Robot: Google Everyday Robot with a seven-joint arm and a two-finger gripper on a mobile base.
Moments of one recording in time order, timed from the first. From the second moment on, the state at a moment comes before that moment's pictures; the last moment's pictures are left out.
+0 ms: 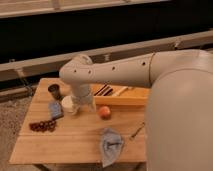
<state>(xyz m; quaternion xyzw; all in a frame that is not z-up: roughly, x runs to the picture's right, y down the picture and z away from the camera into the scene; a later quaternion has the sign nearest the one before) -0.107 0.099 0.704 -0.26 0.23 0.64 0.68</state>
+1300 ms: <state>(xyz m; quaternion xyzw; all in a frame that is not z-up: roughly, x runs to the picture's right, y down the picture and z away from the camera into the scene) -0.081 0.125 0.708 -0.27 0.24 0.65 0.67</state>
